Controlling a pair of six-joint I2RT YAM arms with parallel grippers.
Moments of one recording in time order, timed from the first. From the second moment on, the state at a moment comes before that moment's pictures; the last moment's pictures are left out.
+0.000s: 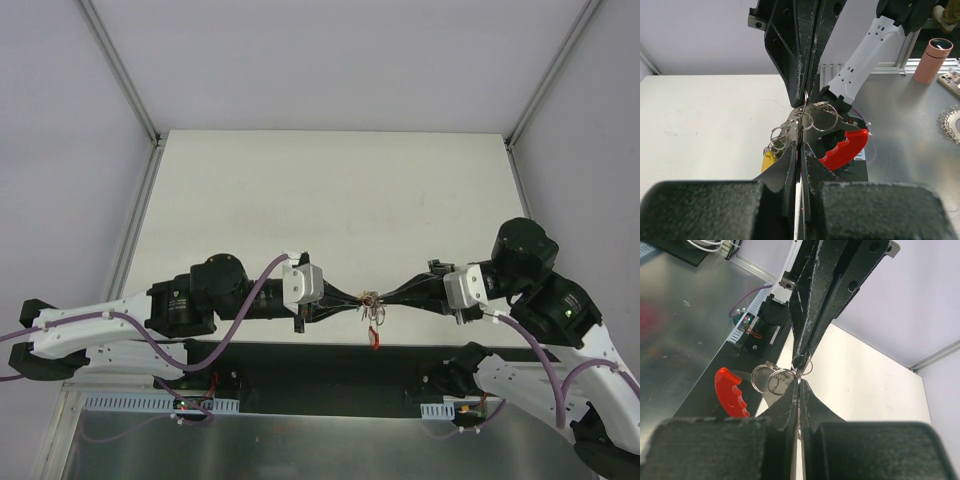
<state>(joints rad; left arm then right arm) -1.41 0.90 1.05 -0.17 0.09 0.08 0.74 0.72 1.17 -0.65 -1.05 -0.65</state>
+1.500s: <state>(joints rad) -1.31 1.03 1.20 -0.29 0.19 -0.06 0.74 0.57 1.08 -0.54 -0.75 -0.61</state>
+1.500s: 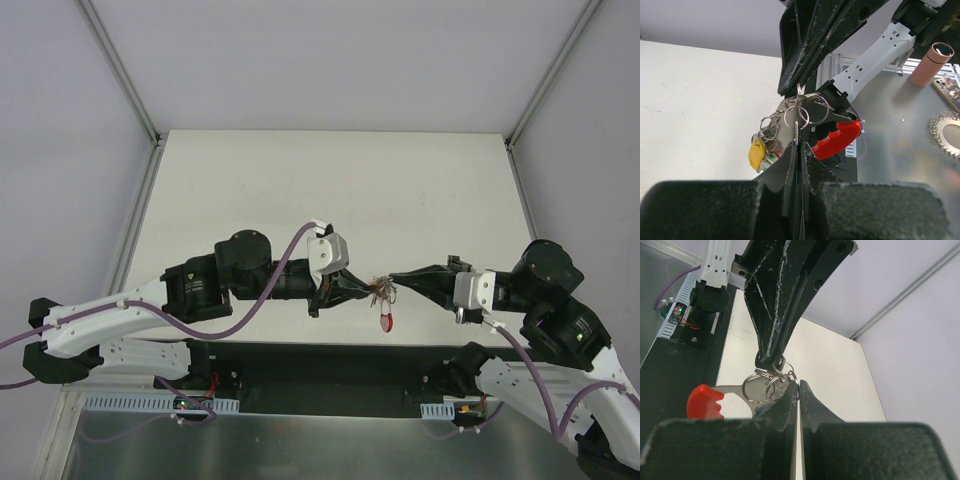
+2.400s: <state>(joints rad) -1.29 1.12 1.20 -0.28 0.20 -0.01 0.74 0.56 1.02 -0.48 -0.62 -0.47</state>
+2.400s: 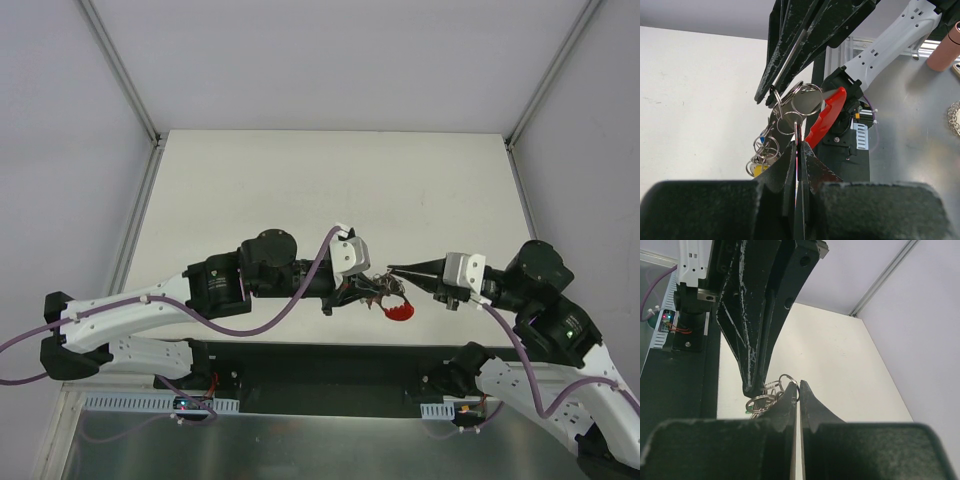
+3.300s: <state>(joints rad) -1.28 1.14 1.17 -0.21 0.17 -0.01 0.75 0.57 0.95 -0.40 -0.46 -0.32</state>
